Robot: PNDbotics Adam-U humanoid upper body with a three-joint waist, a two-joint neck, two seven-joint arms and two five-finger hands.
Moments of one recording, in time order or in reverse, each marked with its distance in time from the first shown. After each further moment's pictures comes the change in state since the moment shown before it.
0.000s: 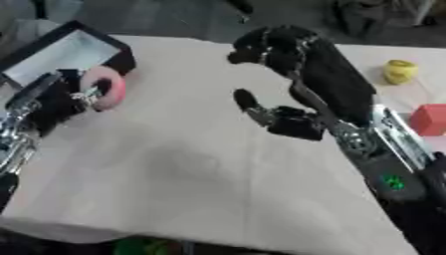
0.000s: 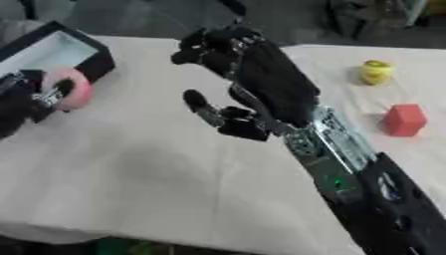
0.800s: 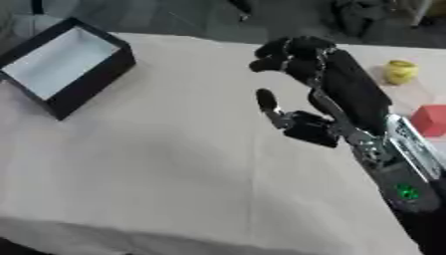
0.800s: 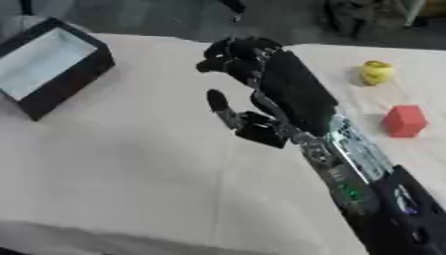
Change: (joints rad) left arm -0.282 0.131 0.078 0.455 -0.278 0.256 0.281; right arm -0.025 0.020 0.009 0.018 -0.028 -0.017 0.000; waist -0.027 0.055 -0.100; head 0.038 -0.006
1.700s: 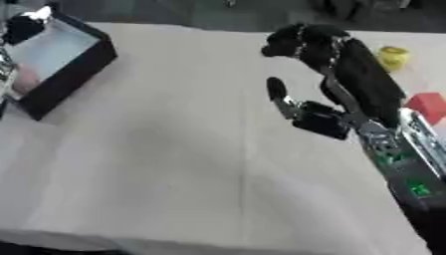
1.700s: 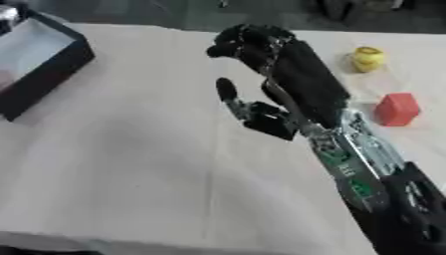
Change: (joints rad) left arm -0.067 -0.174 -0.103 -0.388 -0.411 -0.158 0.228; right arm -0.011 -0.059 -0.087 0.041 -0.021 0.052 0.003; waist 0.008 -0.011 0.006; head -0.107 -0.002
